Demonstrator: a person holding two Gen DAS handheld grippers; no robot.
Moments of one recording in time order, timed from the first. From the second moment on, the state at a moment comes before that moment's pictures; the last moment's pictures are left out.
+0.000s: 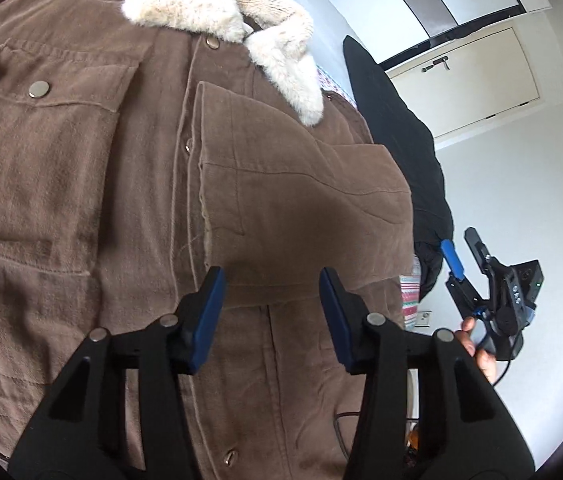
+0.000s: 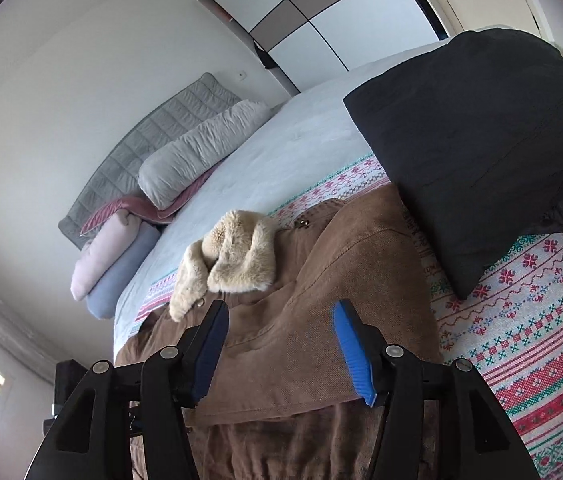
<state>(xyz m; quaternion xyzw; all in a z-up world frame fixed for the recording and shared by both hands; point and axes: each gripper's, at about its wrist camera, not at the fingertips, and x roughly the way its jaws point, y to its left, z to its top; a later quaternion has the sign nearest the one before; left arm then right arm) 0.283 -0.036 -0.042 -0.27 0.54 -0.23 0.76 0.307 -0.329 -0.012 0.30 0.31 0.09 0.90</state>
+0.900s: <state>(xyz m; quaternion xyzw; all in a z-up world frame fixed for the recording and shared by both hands) 0.302 -0.036 0.069 -0.21 0.36 -0.17 0.89 0.309 -0.340 -0.024 0.29 0.33 0.05 0.90</state>
